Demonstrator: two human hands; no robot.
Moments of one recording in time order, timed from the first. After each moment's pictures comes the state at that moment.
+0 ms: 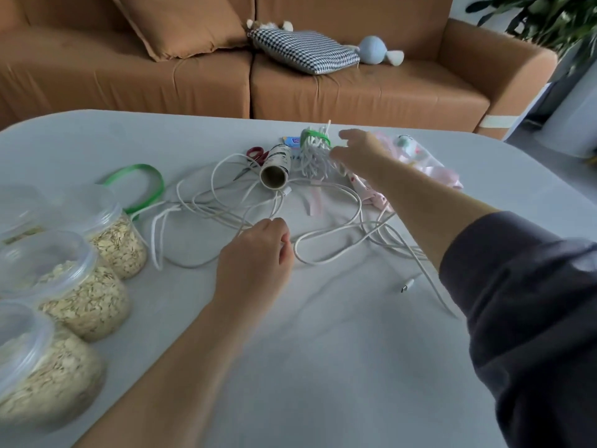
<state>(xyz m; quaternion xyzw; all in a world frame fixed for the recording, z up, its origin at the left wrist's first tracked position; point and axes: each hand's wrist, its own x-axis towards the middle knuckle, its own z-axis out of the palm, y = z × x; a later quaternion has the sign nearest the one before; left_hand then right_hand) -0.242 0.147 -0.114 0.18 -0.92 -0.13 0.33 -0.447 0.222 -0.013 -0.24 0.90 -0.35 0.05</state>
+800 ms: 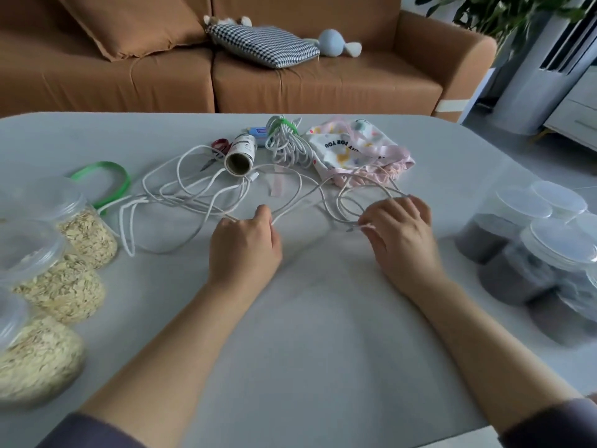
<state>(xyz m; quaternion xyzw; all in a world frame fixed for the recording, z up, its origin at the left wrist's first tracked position) -0.244 0.176 -0.105 0.16 -0.94 -0.04 0.29 -0.350 0.389 -0.098 -0.38 0.86 -0.19 -0.27</state>
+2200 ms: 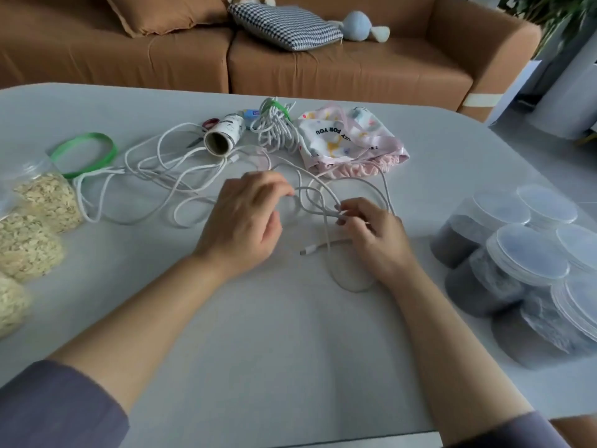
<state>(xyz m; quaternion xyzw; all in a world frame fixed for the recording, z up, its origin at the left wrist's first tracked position) -0.259 0.213 -0.088 -0.05 -0.93 -0.09 0.36 -0.359 0.406 -0.086 -0.31 0.84 -0.45 0.00</state>
